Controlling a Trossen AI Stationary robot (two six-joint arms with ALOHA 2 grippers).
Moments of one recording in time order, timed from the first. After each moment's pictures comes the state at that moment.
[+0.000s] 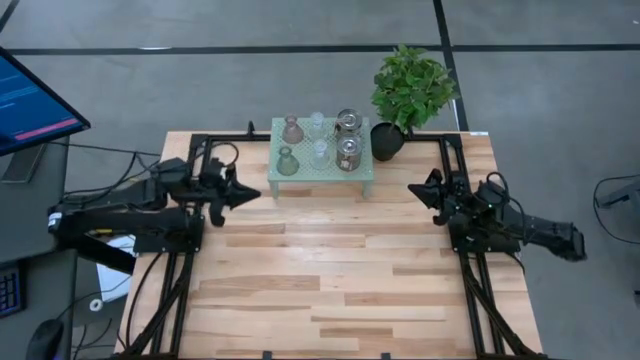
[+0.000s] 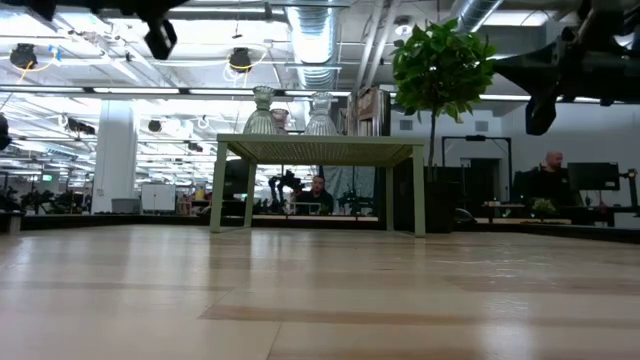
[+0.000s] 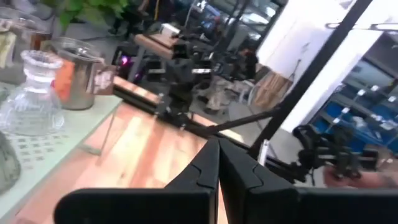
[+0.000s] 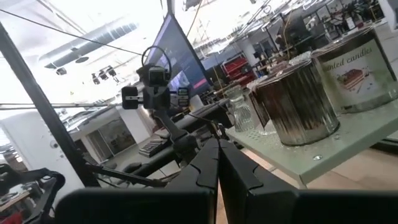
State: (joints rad) left arm 0.15 0.36 0.54 -0.01 0.20 -0.43; right arm -0.28 0.00 0.01 0.22 -0.05 0.52
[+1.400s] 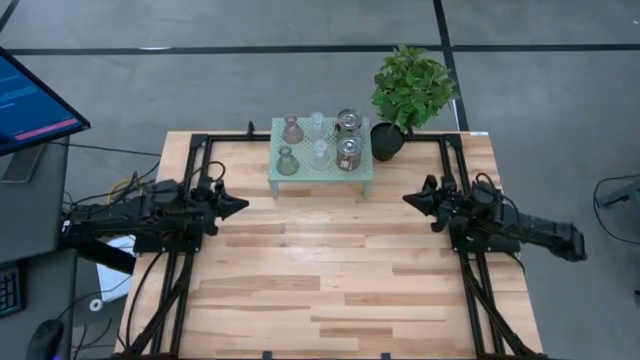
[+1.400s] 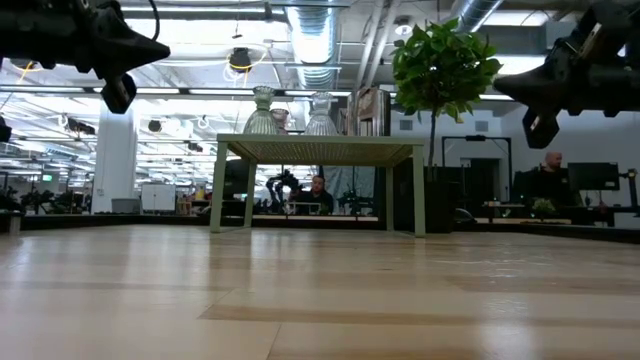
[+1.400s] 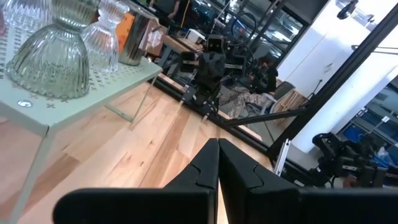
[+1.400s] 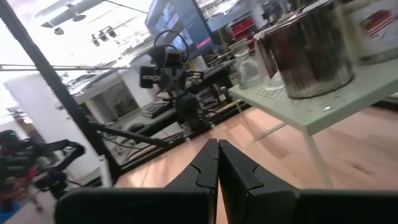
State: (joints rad) left arm 0.07 0.01 0.22 -0.08 0.00 -0.51; right arm -0.28 0.00 0.01 0.08 -0.14 0.50
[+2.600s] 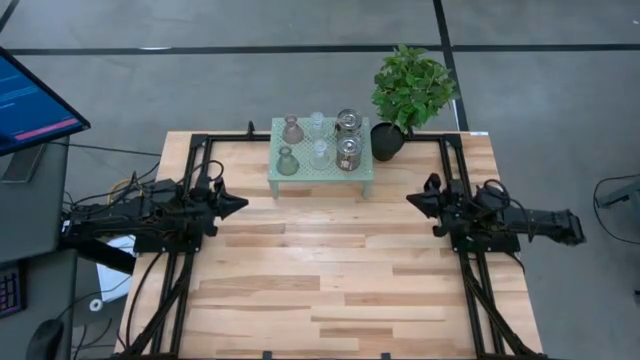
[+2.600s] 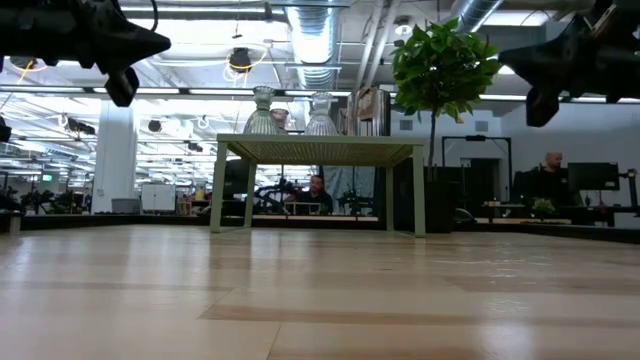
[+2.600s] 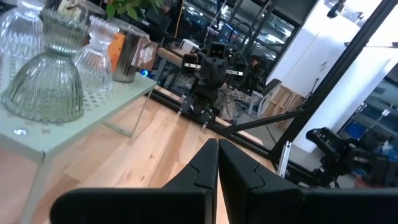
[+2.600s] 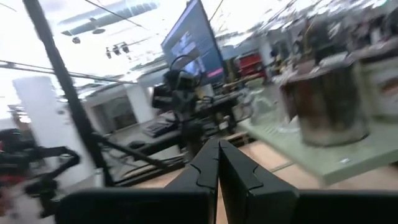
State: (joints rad) left arm 0.07 0.01 0.22 -0.04 0.00 -0.45; right arm -0.08 0.00 0.01 0.21 0.05 0.34
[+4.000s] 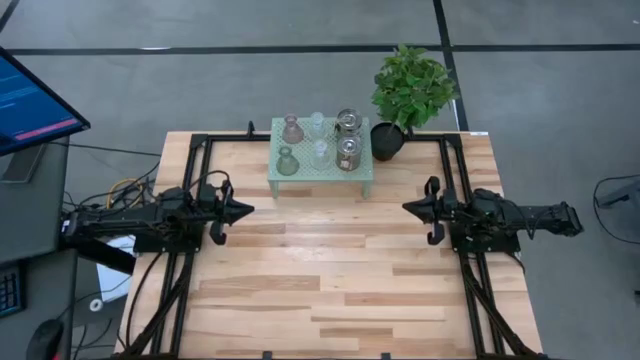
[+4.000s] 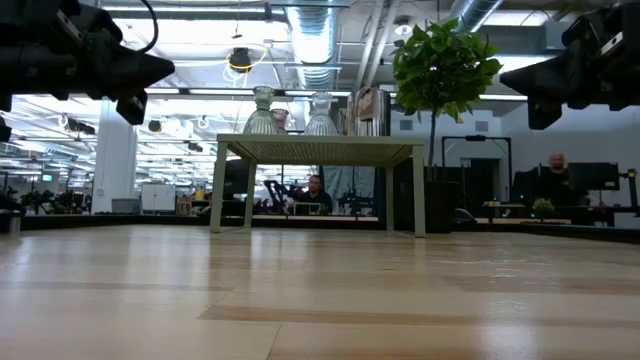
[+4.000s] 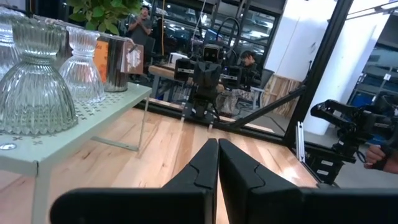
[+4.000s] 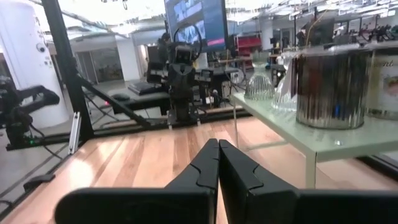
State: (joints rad) left arm 0.07 0.01 0.01 0.25 0.05 -0.22; right arm 0.02 0.00 0.01 0.08 0.13 0.11
